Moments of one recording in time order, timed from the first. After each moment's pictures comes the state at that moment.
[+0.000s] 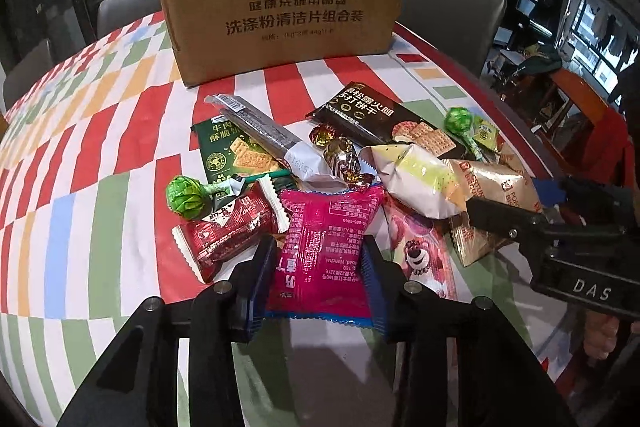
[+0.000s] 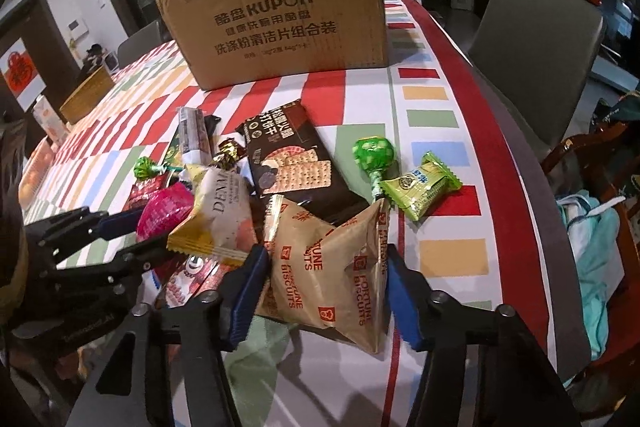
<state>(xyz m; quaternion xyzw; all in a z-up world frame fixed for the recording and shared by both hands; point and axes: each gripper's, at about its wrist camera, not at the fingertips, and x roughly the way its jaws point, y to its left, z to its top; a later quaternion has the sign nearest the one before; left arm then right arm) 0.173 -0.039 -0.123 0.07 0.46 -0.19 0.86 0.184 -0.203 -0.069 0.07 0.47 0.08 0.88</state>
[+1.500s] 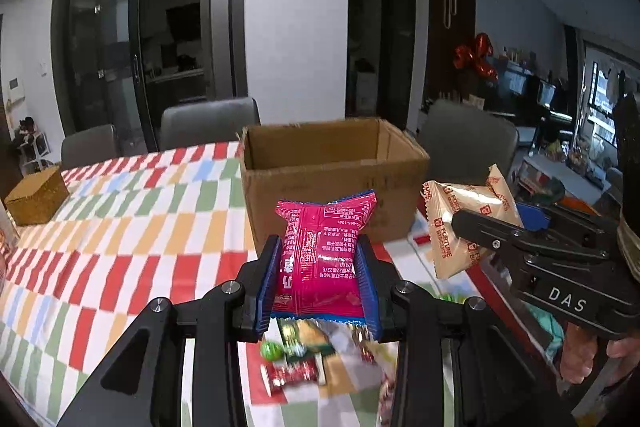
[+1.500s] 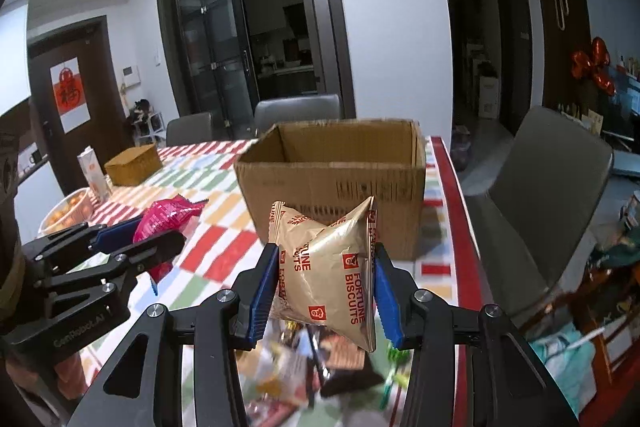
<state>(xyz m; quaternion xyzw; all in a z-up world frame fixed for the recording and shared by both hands) 0.174 -0.022 0.029 0.03 0.27 -0.12 0.96 0.202 -0.195 0.070 0.04 0.28 0.13 0.95</state>
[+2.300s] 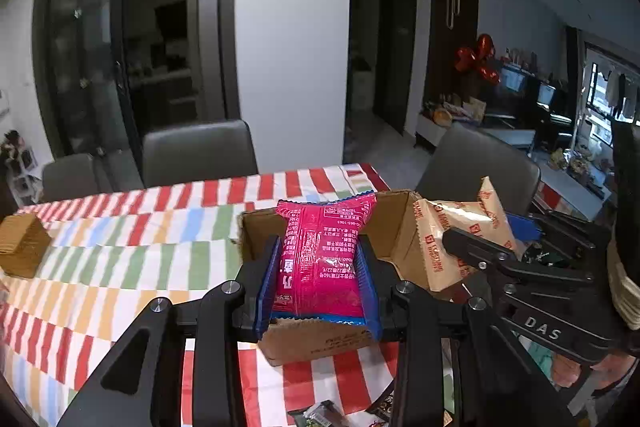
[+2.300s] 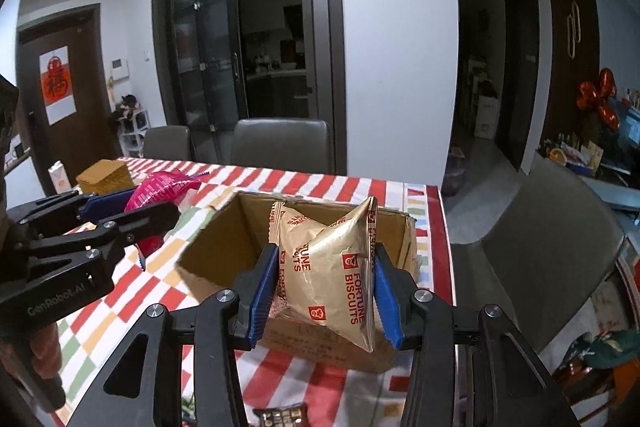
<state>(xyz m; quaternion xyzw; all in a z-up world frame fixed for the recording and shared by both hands) 0.324 -0.031 0.083 0.03 0.29 -0.14 0.95 0.335 -0.194 0.118 0.00 0.28 0.12 0.95</state>
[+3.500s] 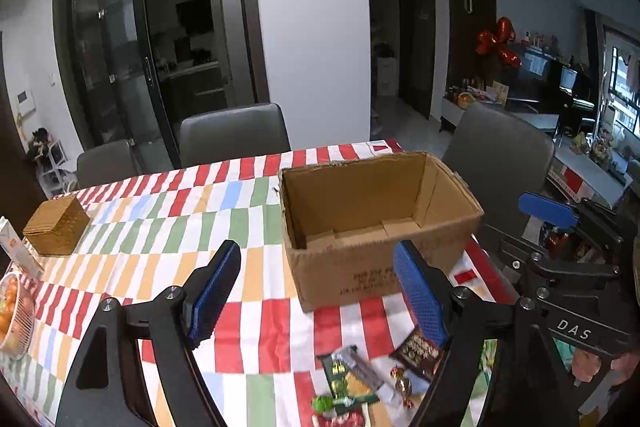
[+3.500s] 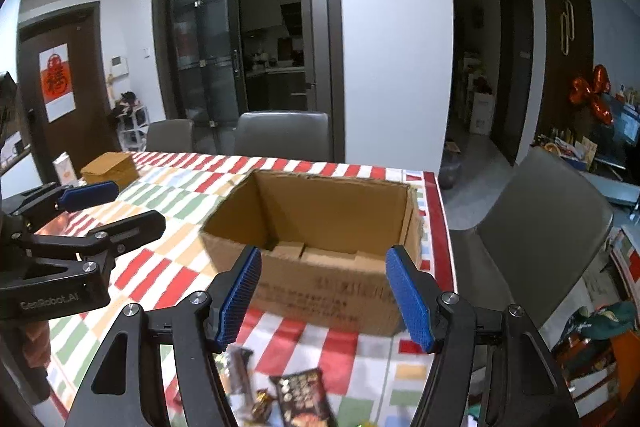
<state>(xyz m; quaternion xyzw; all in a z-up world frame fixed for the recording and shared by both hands) 0.245 -0.013 0.082 0.06 0.30 -0.08 0.95 0.280 -0.184 0.122 0.00 0.28 0.11 0.95</state>
